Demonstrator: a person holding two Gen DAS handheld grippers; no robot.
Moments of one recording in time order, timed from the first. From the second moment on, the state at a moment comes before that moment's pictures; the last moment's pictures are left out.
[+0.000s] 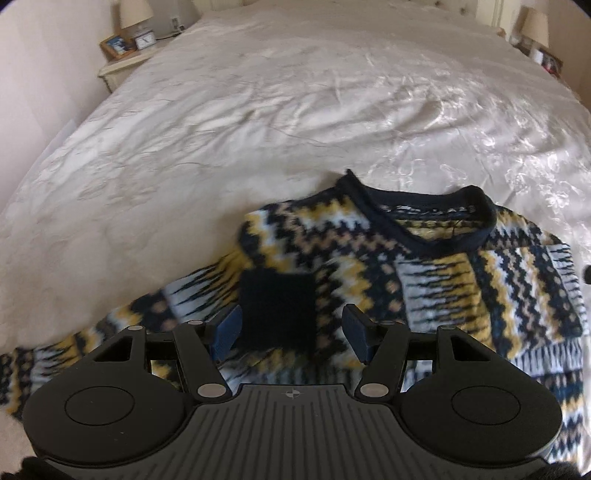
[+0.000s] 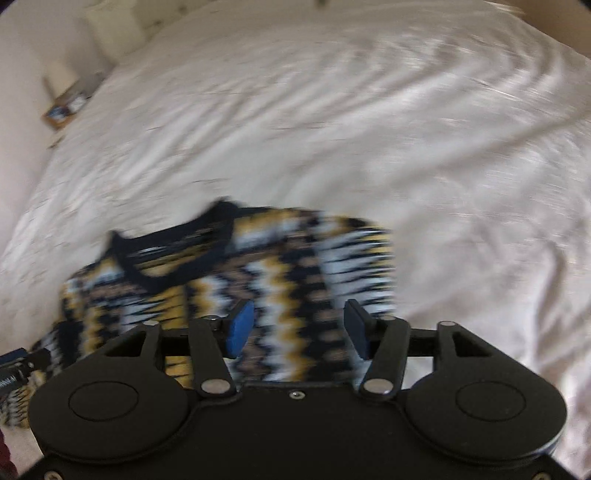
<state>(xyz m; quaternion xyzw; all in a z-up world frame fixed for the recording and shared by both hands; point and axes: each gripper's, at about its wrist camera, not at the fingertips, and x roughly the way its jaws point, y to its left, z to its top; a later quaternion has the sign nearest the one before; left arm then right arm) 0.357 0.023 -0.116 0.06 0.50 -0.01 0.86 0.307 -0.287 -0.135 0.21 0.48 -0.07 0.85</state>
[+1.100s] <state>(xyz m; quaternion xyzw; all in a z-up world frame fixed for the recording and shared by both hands) 0.375 0.025 -0.196 0.11 0.54 0.03 0.83 0.375 -0.310 -0.200 0.10 0.54 -0.04 0.83</state>
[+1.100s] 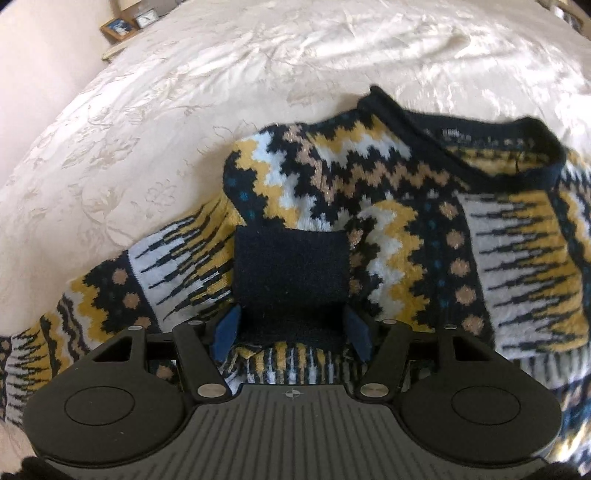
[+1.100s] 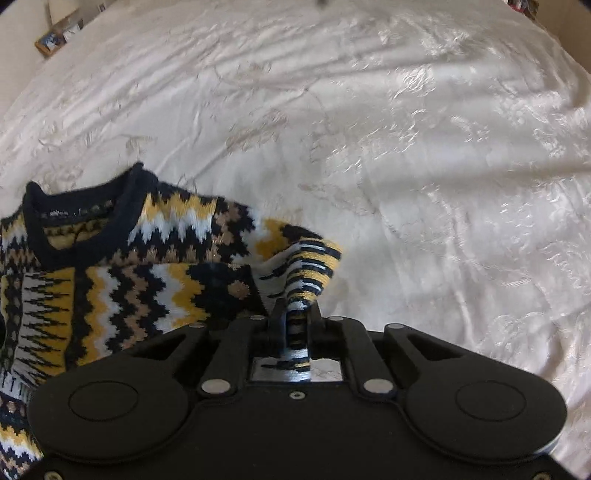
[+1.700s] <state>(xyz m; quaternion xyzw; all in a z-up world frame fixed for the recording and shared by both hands) 0.281 0.085 -0.175 0.02 0.57 0.00 0.82 0.259 -0.294 -0.177 0.16 0.53 0.00 0.83</state>
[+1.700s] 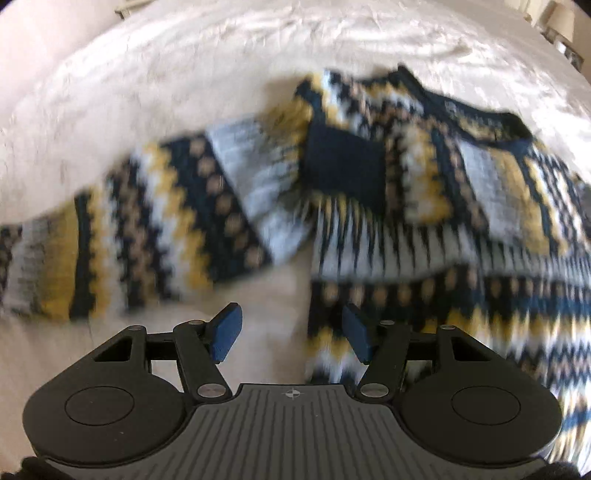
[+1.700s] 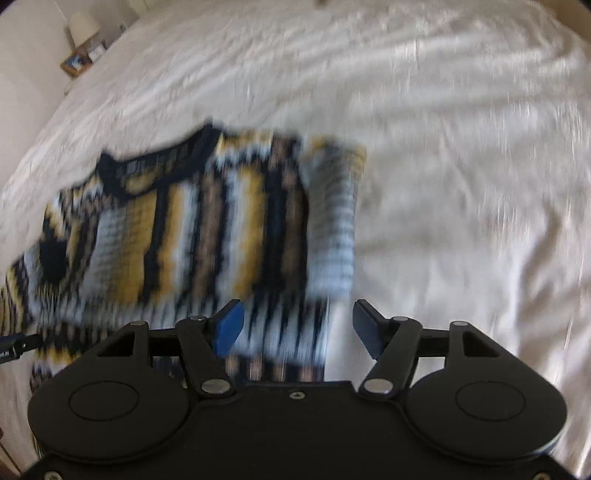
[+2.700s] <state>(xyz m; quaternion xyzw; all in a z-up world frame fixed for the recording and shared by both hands) 0.288 0.079 -0.183 0.10 0.54 0.04 0.84 0.239 -0.267 -0.193 0.09 0.54 0.01 0.83</state>
